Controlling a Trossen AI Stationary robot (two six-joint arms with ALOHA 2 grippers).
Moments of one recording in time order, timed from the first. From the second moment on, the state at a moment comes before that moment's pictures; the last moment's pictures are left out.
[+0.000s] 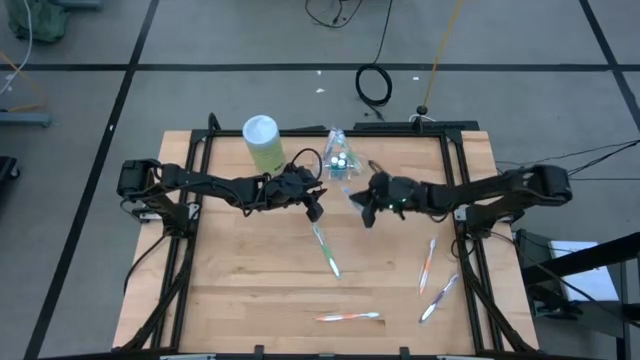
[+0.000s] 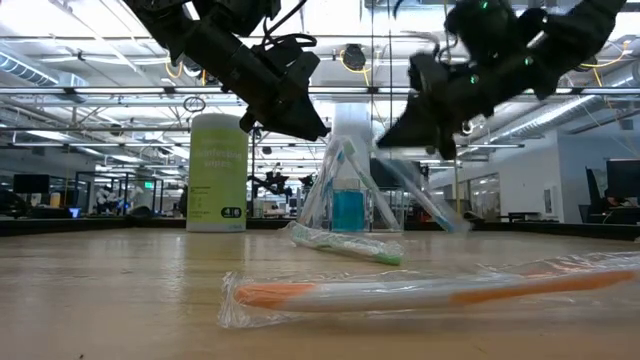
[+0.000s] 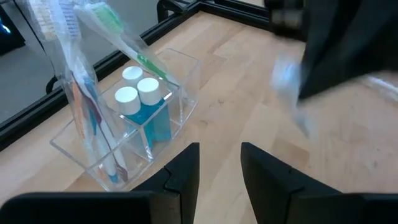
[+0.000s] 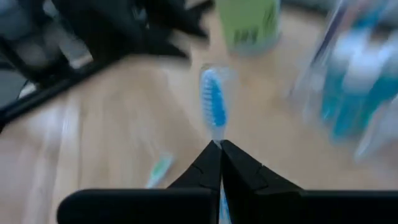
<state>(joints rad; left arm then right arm) 0.07 1.60 0.93 0.16 -0.34 -0.26 -0.11 1.32 0.53 0.42 0.14 0.44</state>
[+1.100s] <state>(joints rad) 0.07 1.60 0.93 0.18 -0.34 -0.24 -0.41 1.53 0.55 1.16 0.29 -0.14</state>
